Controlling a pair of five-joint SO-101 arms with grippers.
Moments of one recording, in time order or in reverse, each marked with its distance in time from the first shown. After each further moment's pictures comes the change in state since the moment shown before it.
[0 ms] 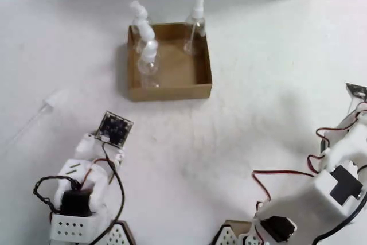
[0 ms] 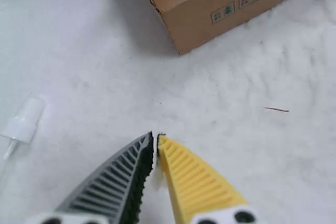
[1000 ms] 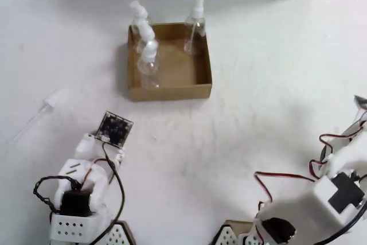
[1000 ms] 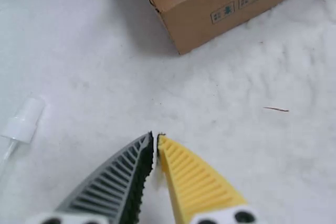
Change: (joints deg) left arm 0.0 0.0 0.0 0.0 0.0; right arm 3.5 -3.4 5.9 2.3 -4.5
